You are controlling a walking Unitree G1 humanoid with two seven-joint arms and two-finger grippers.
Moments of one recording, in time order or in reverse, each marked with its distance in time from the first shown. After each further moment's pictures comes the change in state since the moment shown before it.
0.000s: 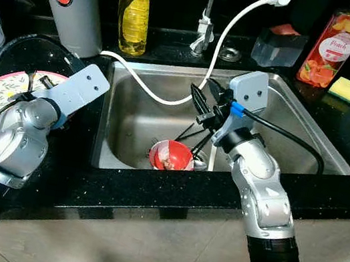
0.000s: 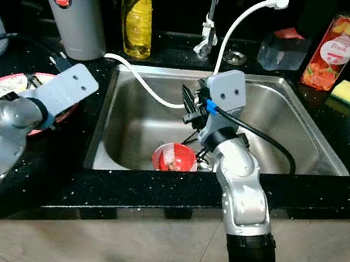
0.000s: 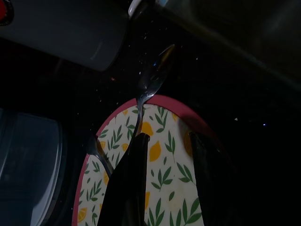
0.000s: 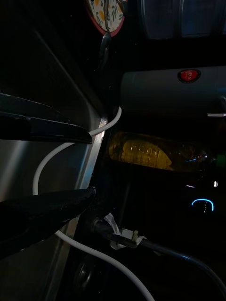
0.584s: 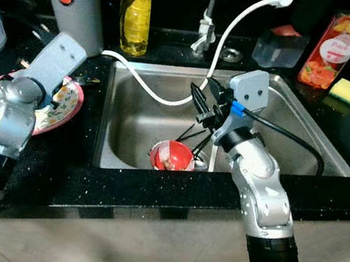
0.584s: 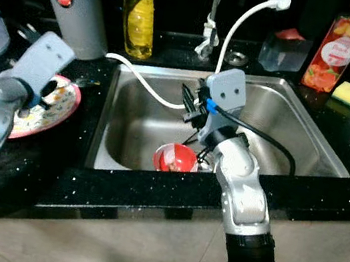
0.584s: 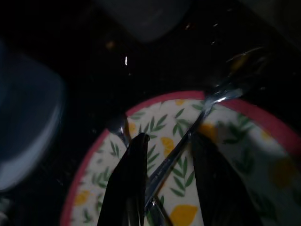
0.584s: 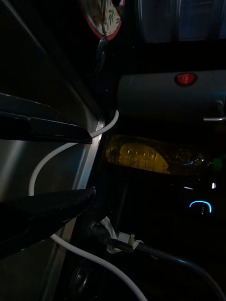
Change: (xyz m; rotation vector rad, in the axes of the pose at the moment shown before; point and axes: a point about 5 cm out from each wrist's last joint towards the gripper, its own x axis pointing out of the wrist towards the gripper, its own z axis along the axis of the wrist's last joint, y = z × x) left arm 0.028 0.044 -0.020 -0.390 0.088 0.094; right arm 0.001 0.001 0.001 0.005 -0.008 -0.003
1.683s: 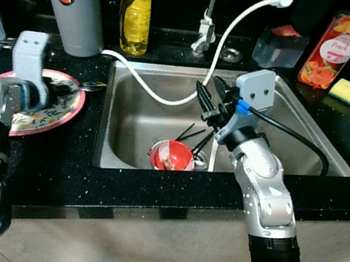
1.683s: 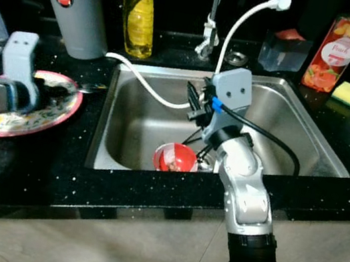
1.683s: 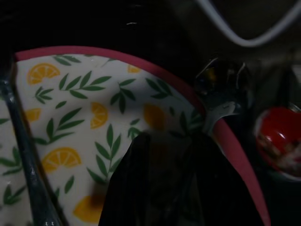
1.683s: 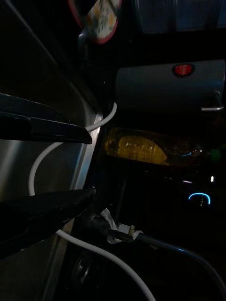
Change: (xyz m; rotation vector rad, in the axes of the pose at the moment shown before) left arm 0.009 -0.022 -0.006 -0.437 0.052 -0.461; right arm -0.002 -0.006 0.001 0.002 -0.006 -0.033
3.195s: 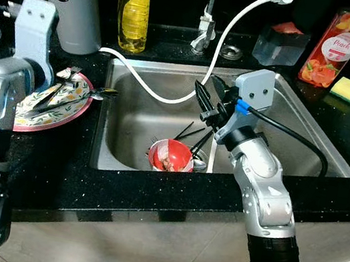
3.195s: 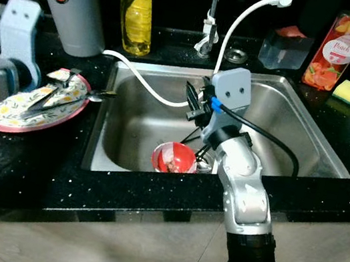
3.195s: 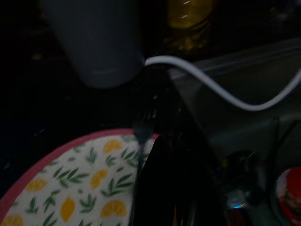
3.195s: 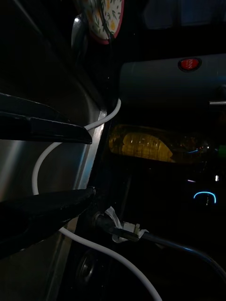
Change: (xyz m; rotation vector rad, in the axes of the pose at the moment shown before) left arm -0.031 -0.011 0.049 0.121 -0.281 0.127; right arm 0.000 0.000 0.001 0.000 -0.002 0.004
